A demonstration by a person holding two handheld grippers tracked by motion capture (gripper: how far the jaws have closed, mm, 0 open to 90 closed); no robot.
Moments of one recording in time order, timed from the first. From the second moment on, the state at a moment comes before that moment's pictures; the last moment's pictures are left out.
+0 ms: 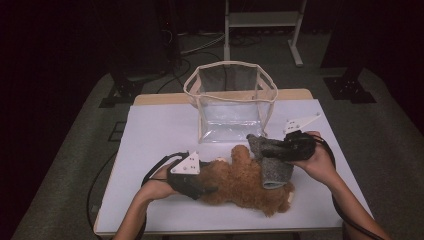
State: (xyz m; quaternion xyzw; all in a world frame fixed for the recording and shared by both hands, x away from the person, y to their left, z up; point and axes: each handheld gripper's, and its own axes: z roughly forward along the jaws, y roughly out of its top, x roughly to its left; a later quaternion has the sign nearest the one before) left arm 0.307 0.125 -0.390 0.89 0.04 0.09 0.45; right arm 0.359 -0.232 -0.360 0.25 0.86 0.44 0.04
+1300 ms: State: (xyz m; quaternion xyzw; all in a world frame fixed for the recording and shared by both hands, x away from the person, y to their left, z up) left arm 0.305 0.123 -0.392 0.89 0.04 0.09 0.44; right arm 0.314 -0.295 -0.346 0.28 0.83 0.47 0.06
